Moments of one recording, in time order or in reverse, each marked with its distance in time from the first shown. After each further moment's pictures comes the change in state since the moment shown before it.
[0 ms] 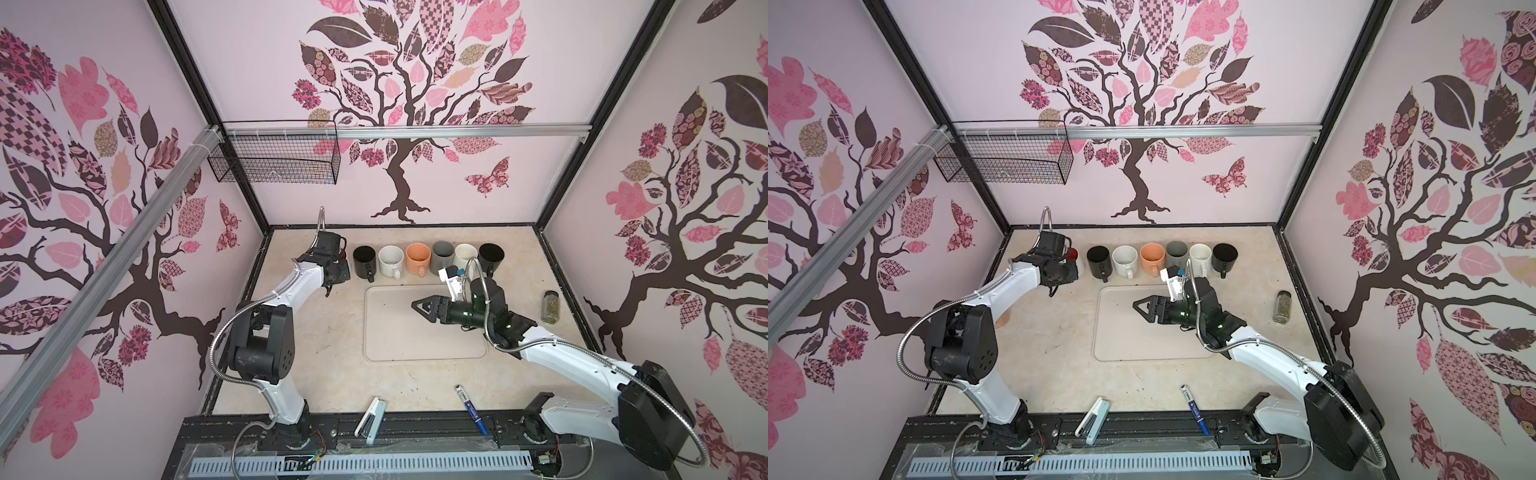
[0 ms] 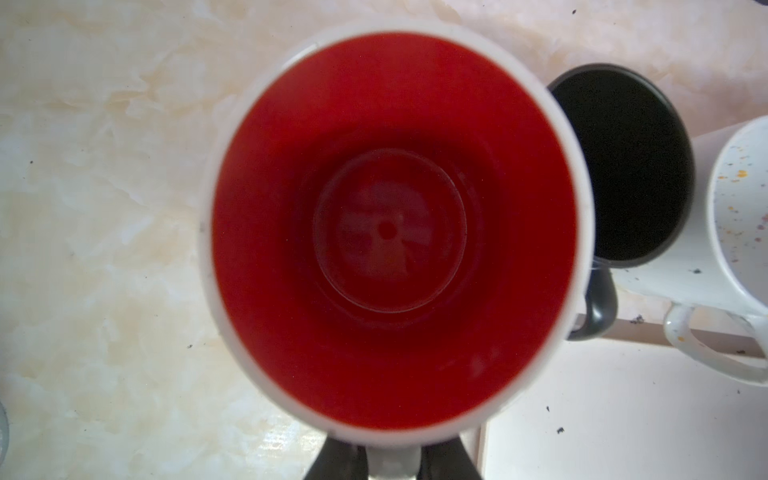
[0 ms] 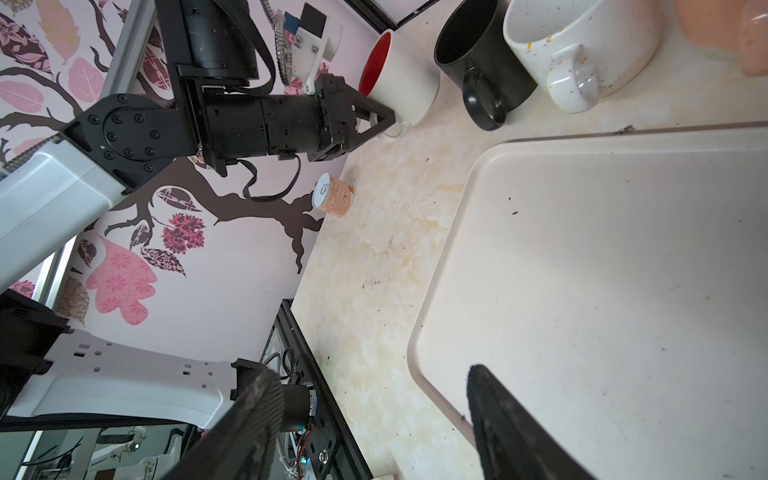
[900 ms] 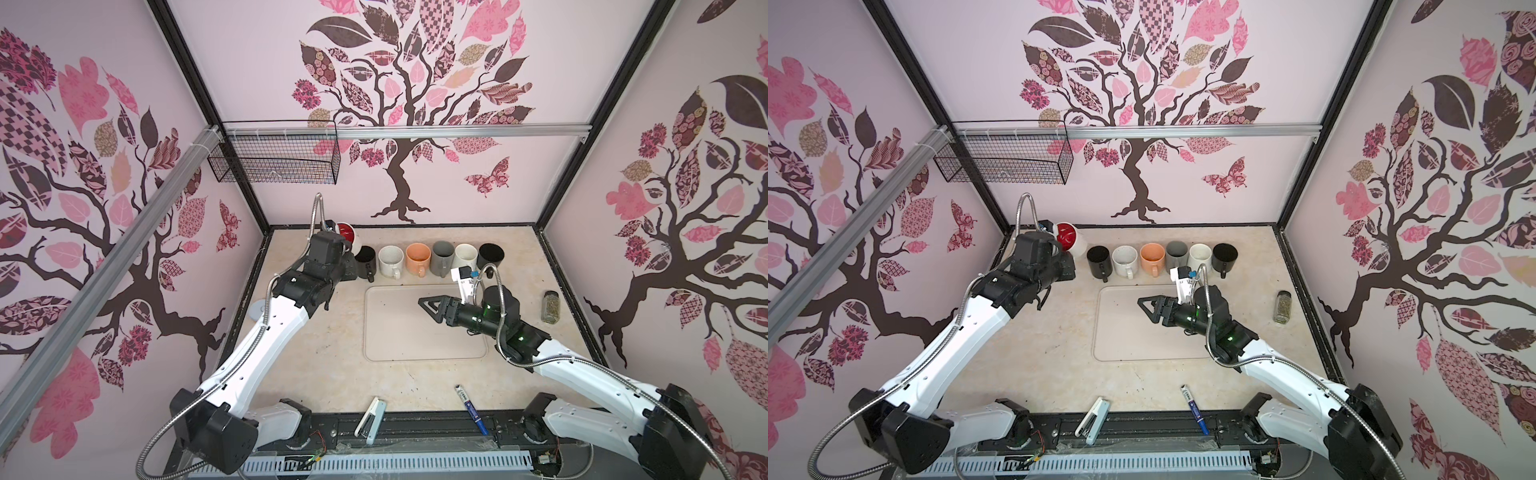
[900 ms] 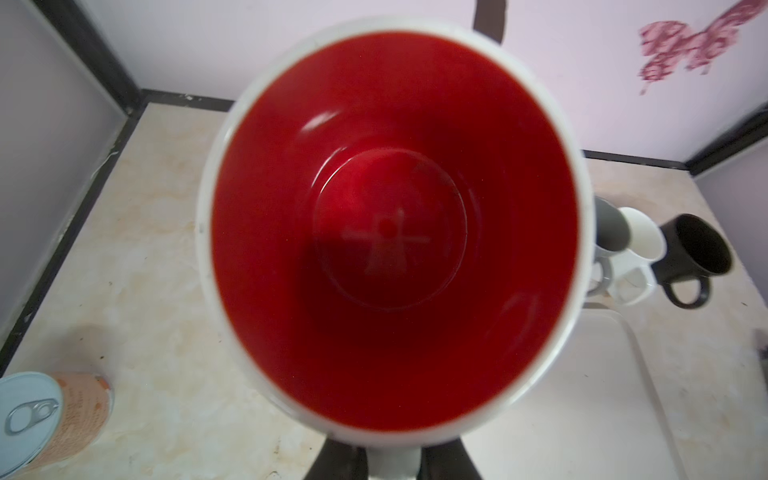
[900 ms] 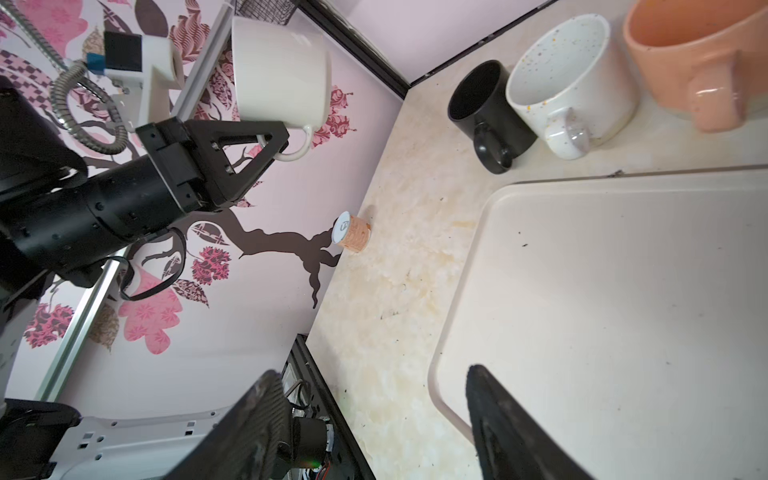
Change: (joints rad) left arm -0.176 -0.452 -0.026 -0.091 -0.137 -0.012; right arm 0.024 -0.138 -0.066 0.038 0.100 0.061
